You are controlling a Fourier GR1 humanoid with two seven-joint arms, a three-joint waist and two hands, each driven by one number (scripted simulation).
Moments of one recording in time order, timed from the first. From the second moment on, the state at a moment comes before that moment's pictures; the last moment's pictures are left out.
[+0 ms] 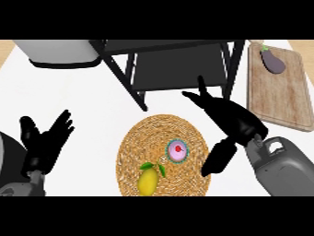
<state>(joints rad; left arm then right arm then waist) -0.05 0.32 -0.11 -1.34 0.31 0.13 0.25 -0.52 -0.41 0.50 -1.69 0.13 0.34 0.71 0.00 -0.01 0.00</state>
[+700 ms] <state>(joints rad) -0.06 0.28 -0.06 -1.32 0.25 0.10 0.26 -0.42 -0.23 0.55 -1.68 0.42 0.39 0.75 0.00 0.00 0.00</state>
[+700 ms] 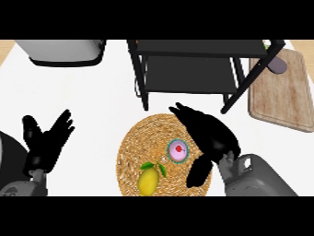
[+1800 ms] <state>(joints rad) -0.05 0.22 0.02 -1.33 0.18 0.04 0.27 -0.35 -0.06 0.49 -1.39 0.80 0.27 0.49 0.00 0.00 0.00</state>
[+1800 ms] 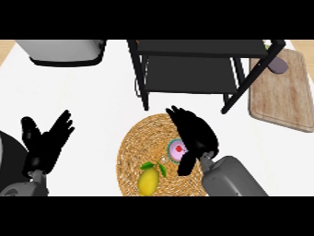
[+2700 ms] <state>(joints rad) -0.05 0.19 0.05 -1.34 0.14 0.02 0.28 -0.37 -0.02 0.55 -1.22 0.85 0.31 0.27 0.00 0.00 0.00</state>
